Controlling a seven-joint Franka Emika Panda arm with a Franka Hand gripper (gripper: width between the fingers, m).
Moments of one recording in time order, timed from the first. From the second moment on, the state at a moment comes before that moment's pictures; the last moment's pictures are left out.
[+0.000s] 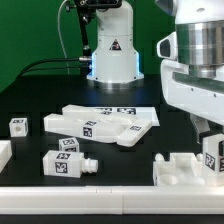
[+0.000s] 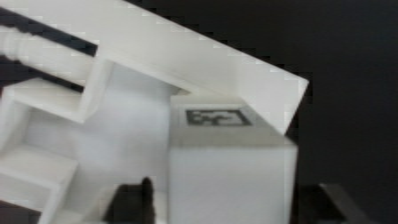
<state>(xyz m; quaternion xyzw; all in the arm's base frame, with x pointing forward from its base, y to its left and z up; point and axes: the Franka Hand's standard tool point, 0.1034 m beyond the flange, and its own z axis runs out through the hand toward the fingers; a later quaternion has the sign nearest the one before) 0.655 0.106 0.078 -0.84 0.54 -0.01 0.06</state>
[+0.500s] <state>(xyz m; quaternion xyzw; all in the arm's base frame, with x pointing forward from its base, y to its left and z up) 0.651 0.104 0.080 -0.97 0.25 0.00 0.06</state>
